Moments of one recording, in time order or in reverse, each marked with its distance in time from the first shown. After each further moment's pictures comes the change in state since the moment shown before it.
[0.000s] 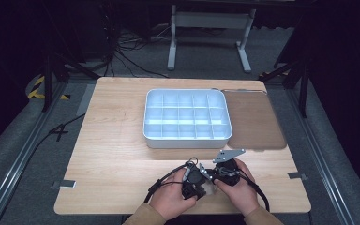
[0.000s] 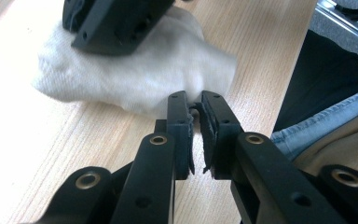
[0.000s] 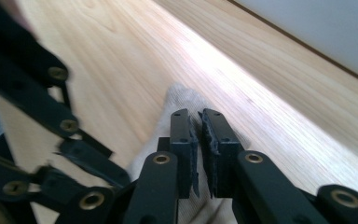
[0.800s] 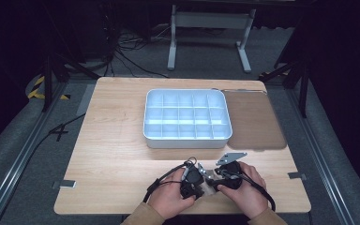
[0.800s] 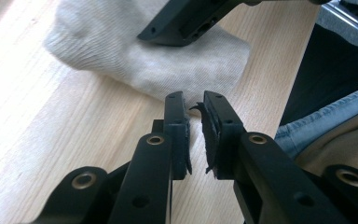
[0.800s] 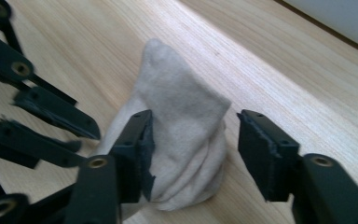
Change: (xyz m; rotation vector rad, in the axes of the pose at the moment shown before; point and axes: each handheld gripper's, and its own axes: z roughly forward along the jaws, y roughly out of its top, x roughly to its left) left arm 0.005 -0.004 -0.006 0.006 0.004 -0.011; right arm 0.001 -0.009 -0.009 0.106 -0.114 0.036
